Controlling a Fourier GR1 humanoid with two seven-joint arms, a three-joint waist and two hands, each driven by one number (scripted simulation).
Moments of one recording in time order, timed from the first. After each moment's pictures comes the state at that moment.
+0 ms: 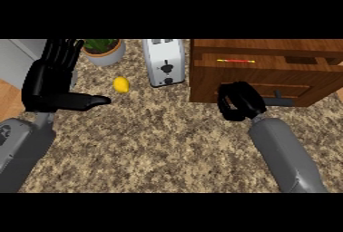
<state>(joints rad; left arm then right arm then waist) -0.49 0.56 -0.29 -1.39 0.70 0.26 -0.24 -0.59 -0.19 0.15 -0.85 0.91 -0.10 -0.30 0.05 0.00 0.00</state>
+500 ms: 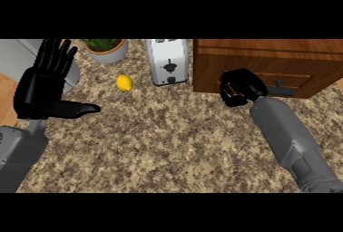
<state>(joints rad) -0.42 0.57 -0.25 -1.38 0.70 0.16 -0.28 -0.85 -0.21 0.02 -0.43 0.86 -0.09 -0.43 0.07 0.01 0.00</state>
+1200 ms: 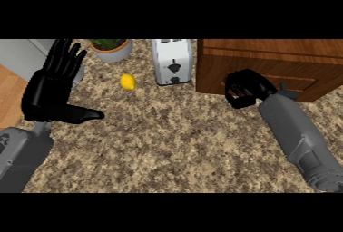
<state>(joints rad) -0.42 0.54 -0.26 -1.38 0.71 0.10 -0.27 -0.89 -0.25 -0.04 -0.32 0.80 0.02 -0.60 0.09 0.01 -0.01</state>
